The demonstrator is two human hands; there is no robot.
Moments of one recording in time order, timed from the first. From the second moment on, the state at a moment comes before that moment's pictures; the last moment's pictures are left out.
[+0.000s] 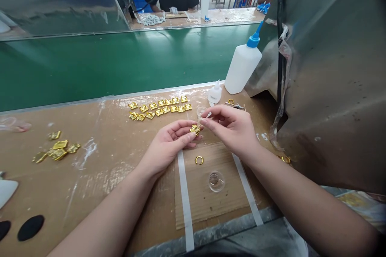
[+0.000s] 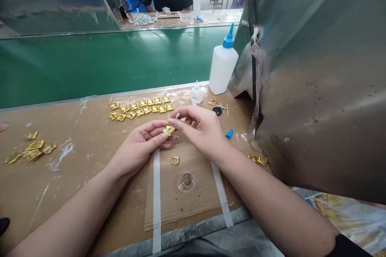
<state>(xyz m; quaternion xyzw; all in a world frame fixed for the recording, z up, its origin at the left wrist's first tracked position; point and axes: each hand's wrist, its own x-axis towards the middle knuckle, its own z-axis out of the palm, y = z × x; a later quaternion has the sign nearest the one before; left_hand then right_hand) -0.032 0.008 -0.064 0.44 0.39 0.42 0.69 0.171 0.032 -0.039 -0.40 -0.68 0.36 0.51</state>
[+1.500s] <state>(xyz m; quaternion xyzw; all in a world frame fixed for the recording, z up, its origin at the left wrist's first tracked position) -0.028 0.008 -0.059 0.42 0.41 0.42 0.69 0.178 0.065 -0.065 -0.49 -0.76 0.13 0.41</state>
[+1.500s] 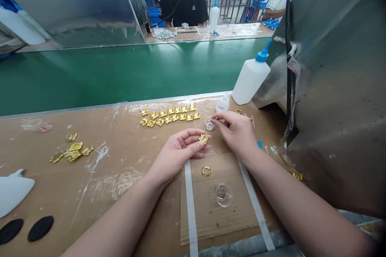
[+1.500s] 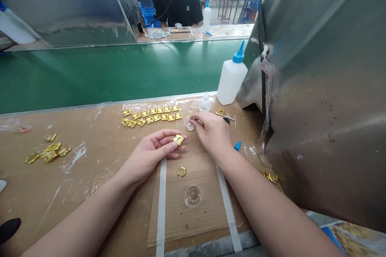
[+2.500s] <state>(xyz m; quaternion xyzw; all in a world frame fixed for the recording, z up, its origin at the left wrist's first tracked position) -0.033 0.007 -0.060 0.43 0.39 0.41 0.70 0.173 0.032 -0.038 -0.39 -0.64 0.33 0.57</state>
